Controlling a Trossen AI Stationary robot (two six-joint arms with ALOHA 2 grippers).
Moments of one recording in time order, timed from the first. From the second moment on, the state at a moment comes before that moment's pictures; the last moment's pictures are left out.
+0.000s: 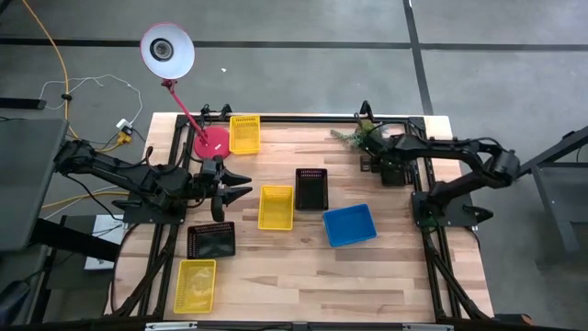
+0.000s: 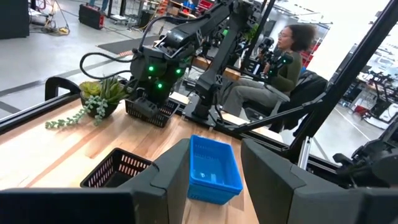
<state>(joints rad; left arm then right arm) -0.17 0.78 0.59 0.08 -0.43 -0.39 -0.60 1.39 0.66 -0.72 0.19 0.97</state>
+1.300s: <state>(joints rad) -0.17 0.78 0.59 0.08 -0.43 -0.40 0.15 1.23 1.11 -0.79 0.39 1.34</state>
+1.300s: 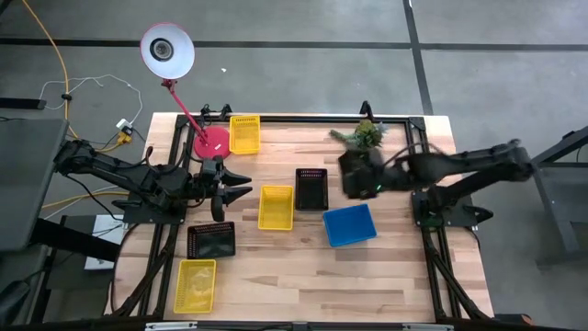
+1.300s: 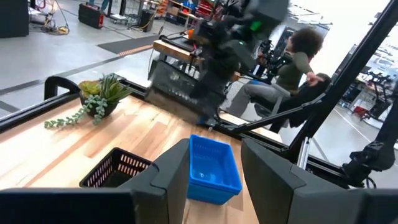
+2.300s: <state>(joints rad) -0.17 0.78 0.59 0.07 -0.43 -0.38 0.07 1.83 1.40 -0.73 0.37 1.43</state>
